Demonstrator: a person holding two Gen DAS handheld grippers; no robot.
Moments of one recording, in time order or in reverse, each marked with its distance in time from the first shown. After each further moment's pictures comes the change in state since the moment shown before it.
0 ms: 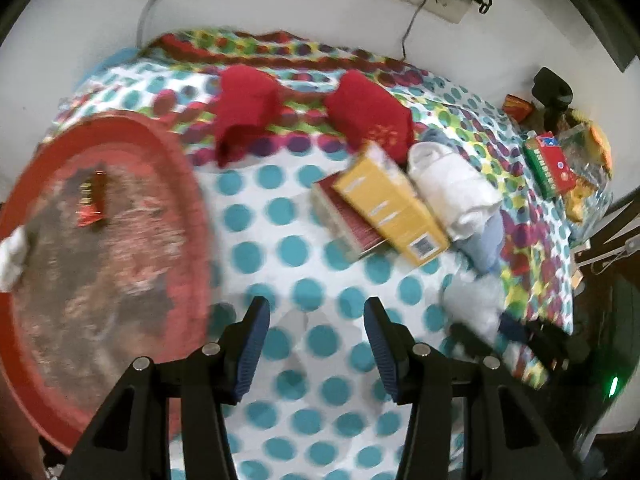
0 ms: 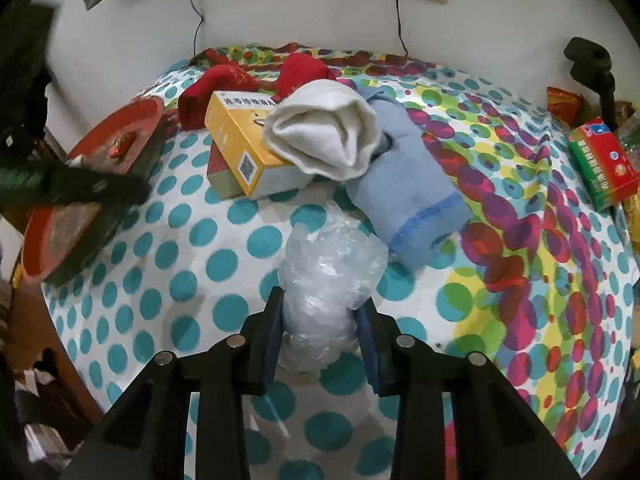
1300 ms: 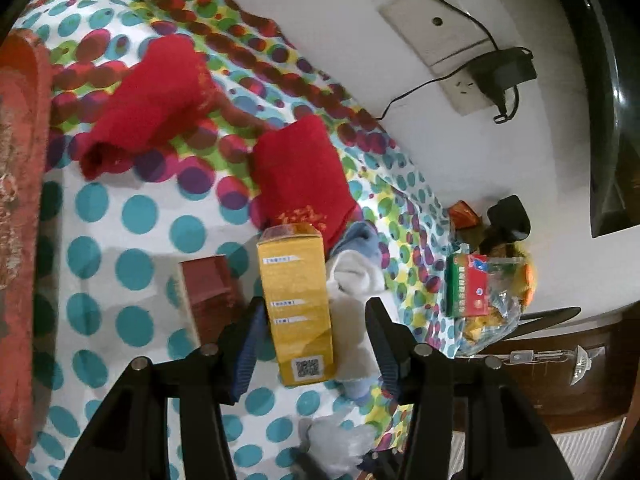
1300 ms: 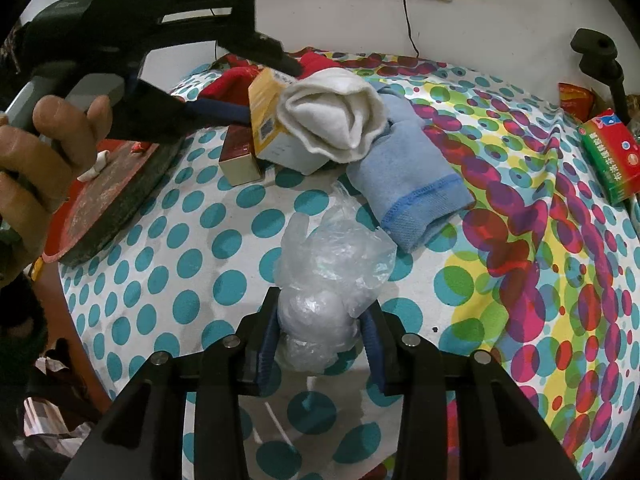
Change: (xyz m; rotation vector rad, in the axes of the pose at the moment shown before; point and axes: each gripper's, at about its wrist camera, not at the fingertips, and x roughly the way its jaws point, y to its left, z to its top) left arm 0.042 0.000 0.067 -0.375 -0.054 -0.419; right arm -0.003 -0.014 -0.017 -0.015 -0.038 0.104
